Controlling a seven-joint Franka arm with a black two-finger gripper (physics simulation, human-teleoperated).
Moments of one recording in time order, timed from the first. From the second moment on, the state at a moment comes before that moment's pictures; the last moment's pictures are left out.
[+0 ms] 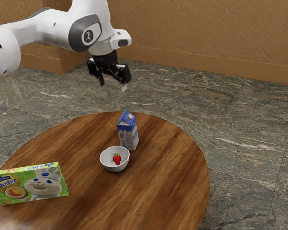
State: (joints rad) arm -0.32 0.21 0.26 -1.54 0.02 1.88 -0.10
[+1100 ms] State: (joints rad) arm -0.34 0.30 0.24 -1.99 -0.05 2.17 -0.25
